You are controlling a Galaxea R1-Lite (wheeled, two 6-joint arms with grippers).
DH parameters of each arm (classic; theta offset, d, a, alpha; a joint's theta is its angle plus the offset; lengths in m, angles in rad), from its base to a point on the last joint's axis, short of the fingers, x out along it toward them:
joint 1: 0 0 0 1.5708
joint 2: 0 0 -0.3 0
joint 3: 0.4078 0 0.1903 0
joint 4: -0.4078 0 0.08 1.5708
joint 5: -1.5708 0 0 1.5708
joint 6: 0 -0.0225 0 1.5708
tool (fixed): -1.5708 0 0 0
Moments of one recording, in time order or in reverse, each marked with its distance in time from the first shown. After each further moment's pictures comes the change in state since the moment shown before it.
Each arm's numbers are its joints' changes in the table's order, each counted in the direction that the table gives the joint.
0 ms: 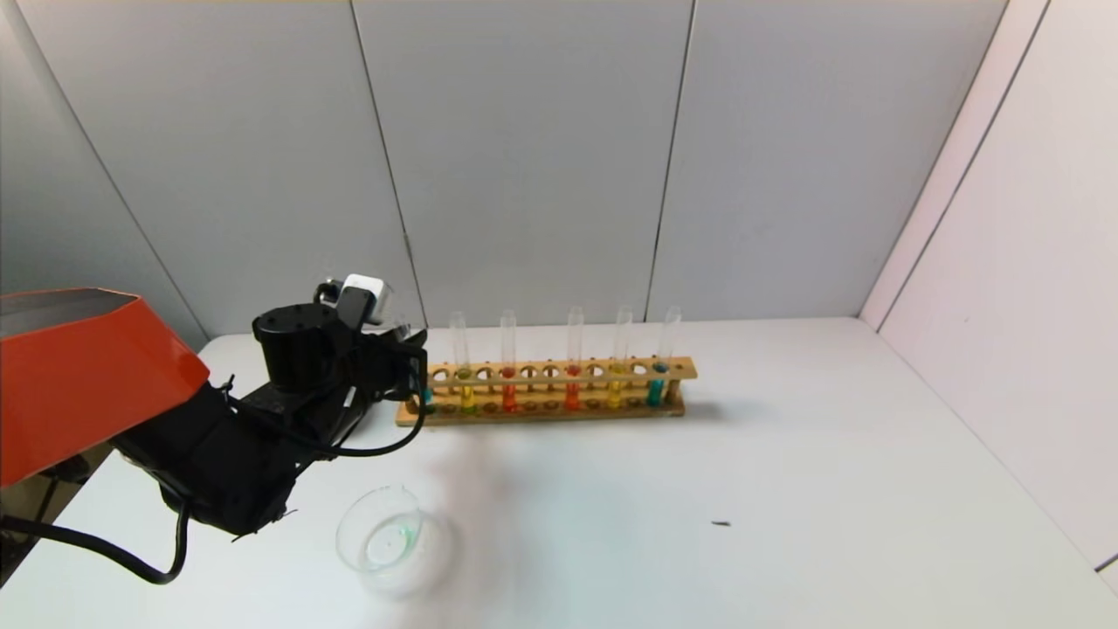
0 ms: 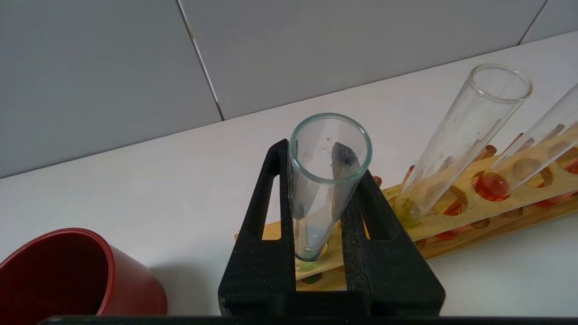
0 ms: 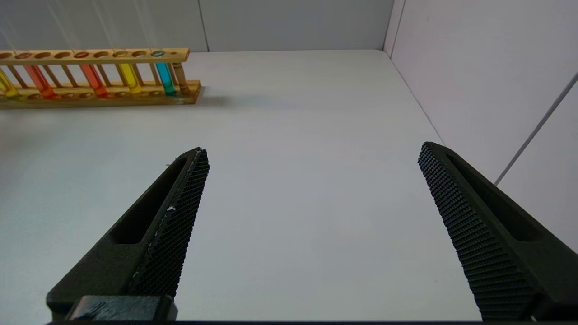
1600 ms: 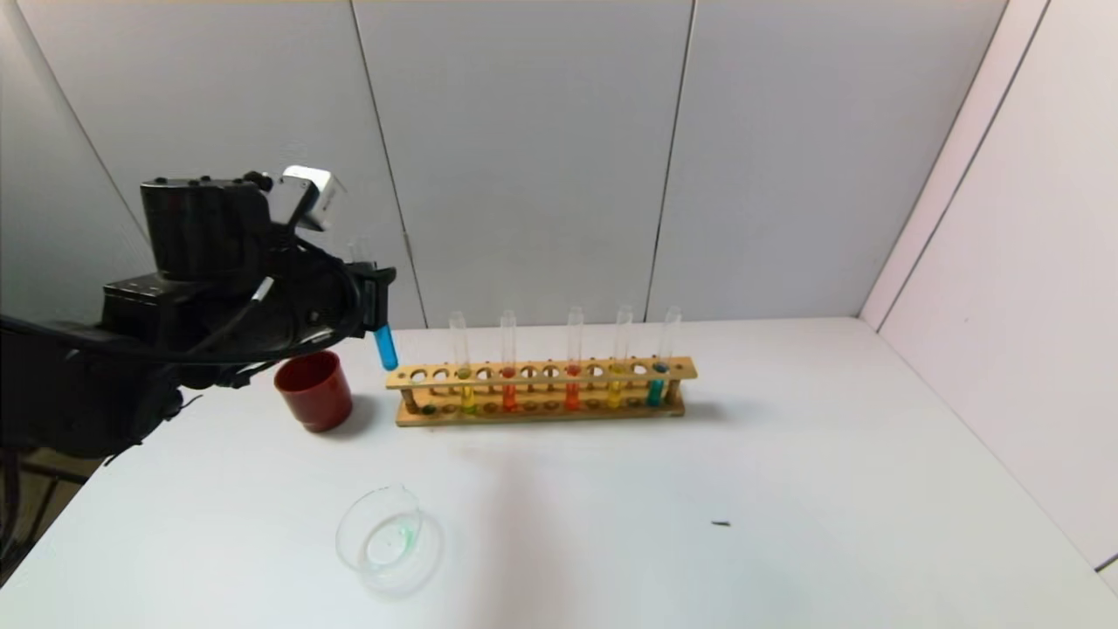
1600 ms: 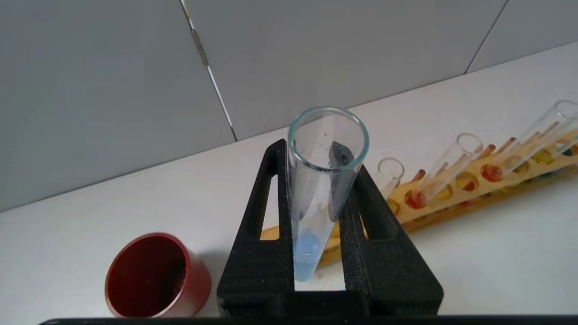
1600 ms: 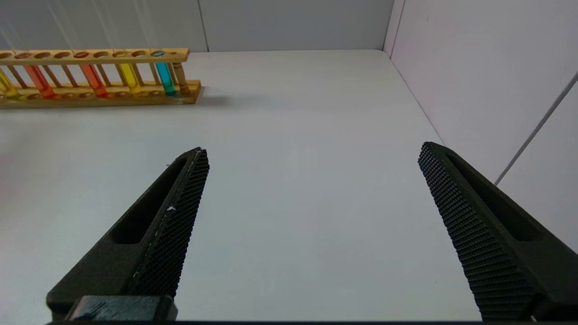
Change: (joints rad) left arm -0.005 0.396 0.205 -0.669 0.007 -0.005; right arm 0.000 0.000 0.000 0.000 0.000 0.000
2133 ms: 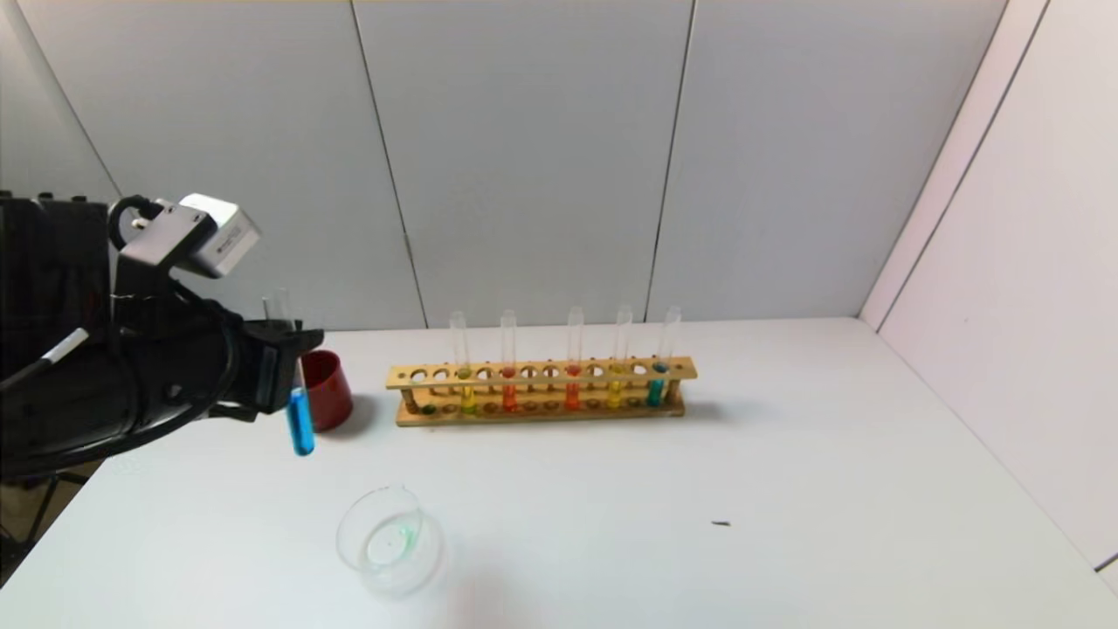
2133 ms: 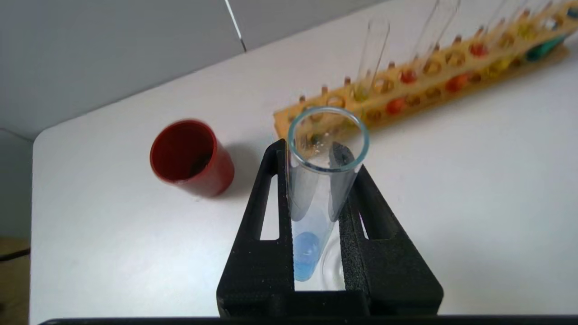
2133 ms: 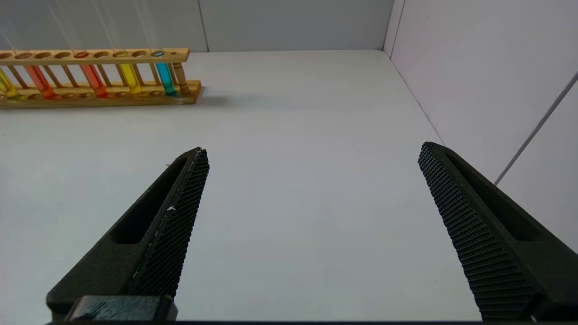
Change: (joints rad) left arm 0.008 0.334 -0.132 -0.393 -0.014 -0.067; right arm 0.000 0.000 0.000 0.000 0.000 0.000
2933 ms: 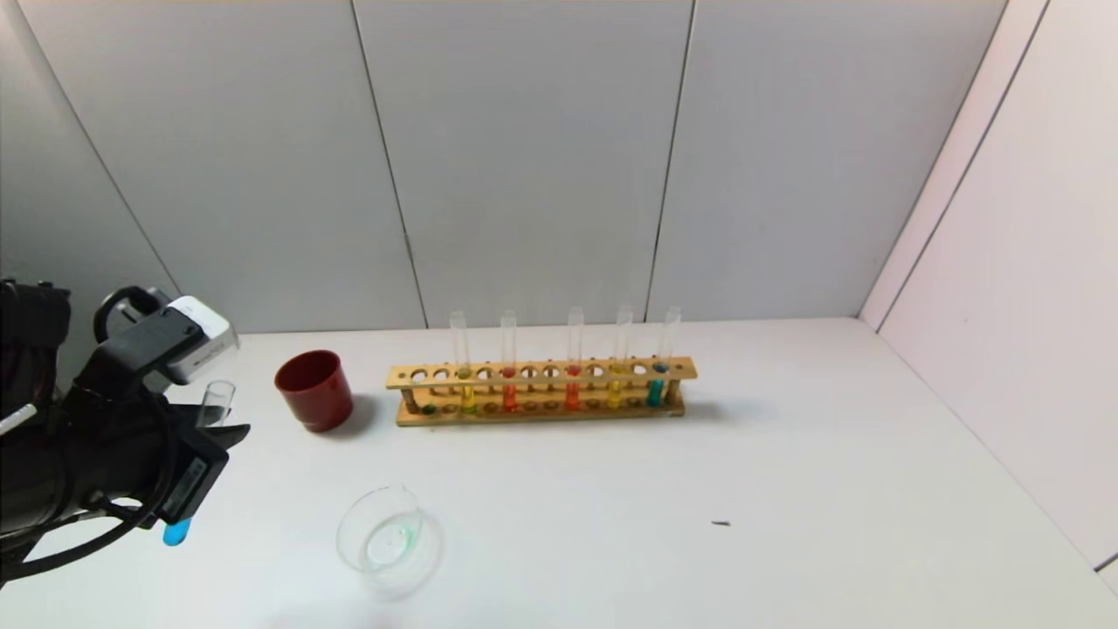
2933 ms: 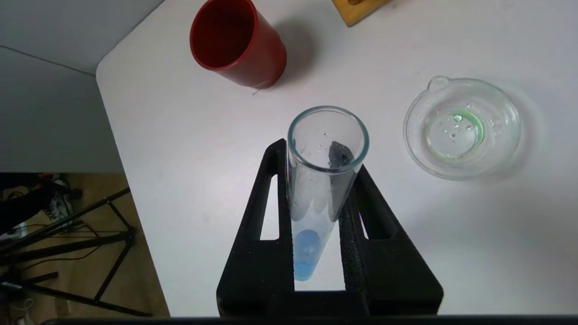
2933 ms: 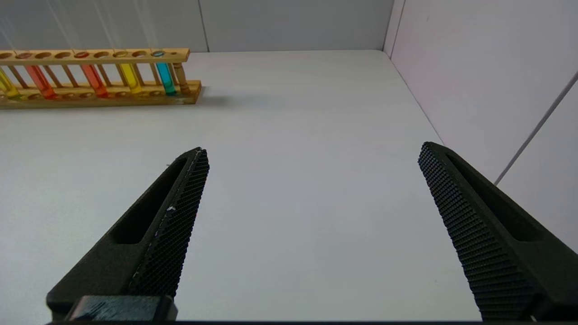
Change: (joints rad) left arm 0.120 0.074 -0.100 -0.203 -0.033 -0.319; right arm 0.000 0.000 0.000 0.000 0.000 0.000
